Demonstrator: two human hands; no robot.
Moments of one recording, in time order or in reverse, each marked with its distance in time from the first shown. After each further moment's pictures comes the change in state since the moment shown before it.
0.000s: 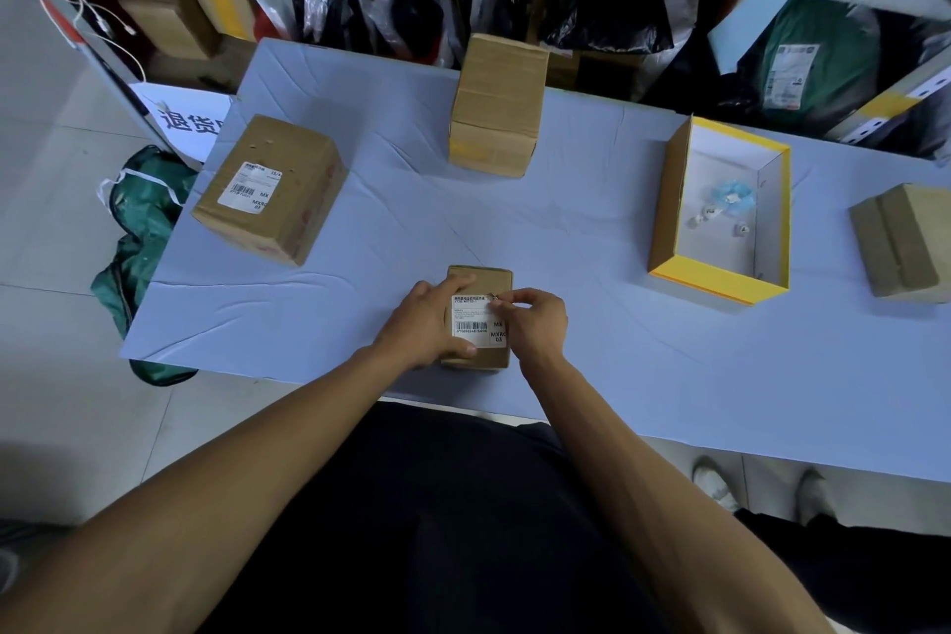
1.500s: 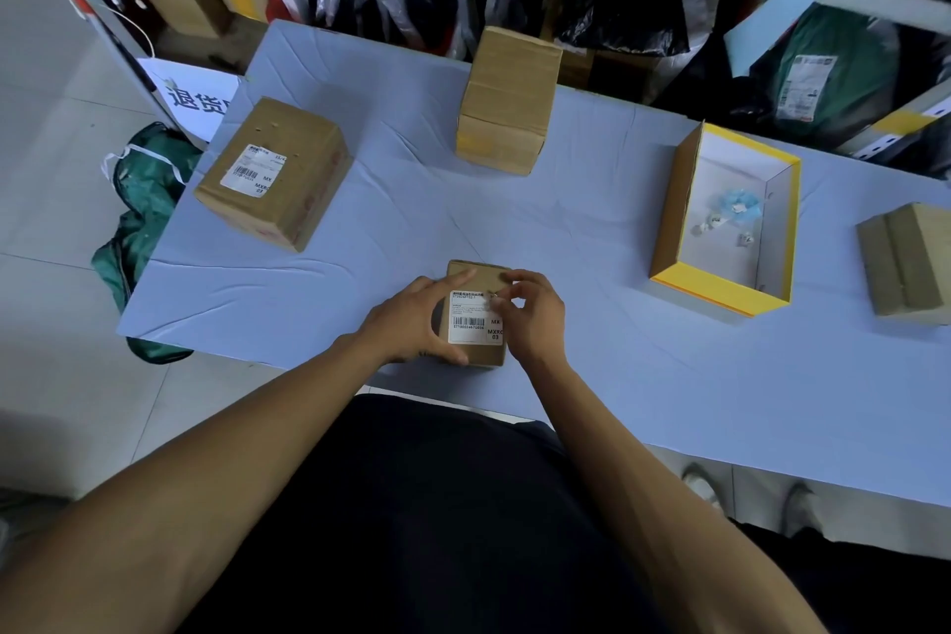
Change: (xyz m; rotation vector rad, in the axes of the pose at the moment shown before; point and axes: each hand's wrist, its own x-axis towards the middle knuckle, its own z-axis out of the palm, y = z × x) left_hand 0.003 -0.022 -0.005 0.105 -0.128 0.034; right_hand 0.019 0.016 -0.003 -0.215 -0.075 -0.361
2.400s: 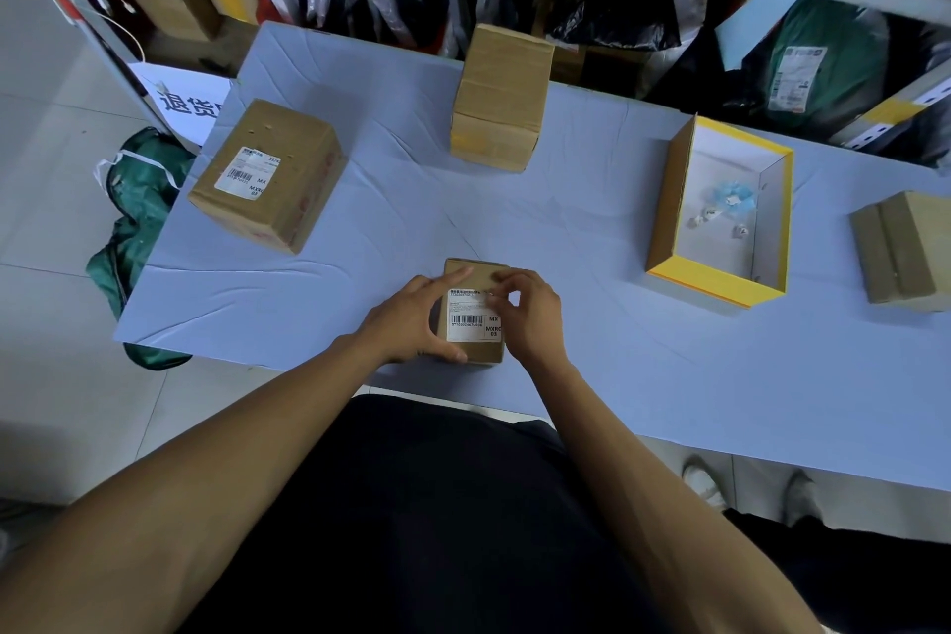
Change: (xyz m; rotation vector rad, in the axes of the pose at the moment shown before) left_hand 0.002 -0.003 0.003 -0.020 0.004 0.025; right_hand -0.003 -0.005 -0.003 -0.081 -0.032 -0.048
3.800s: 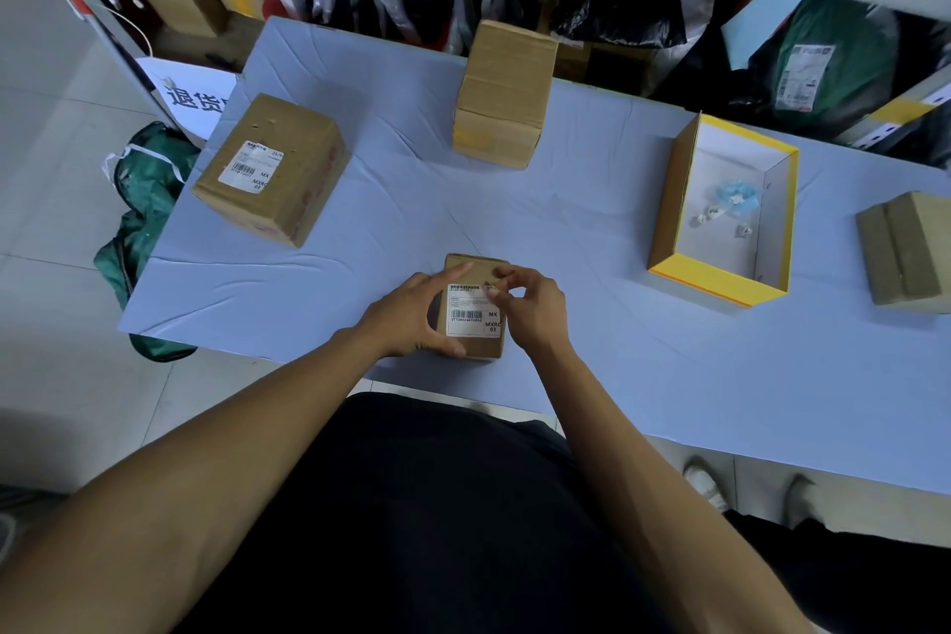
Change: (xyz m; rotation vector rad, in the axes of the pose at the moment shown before) left_hand 0.000 0.001 0.001 -0.020 -0.003 0.005; right_hand 0.004 -0.005 -0.011 0.107 -0.061 0.127
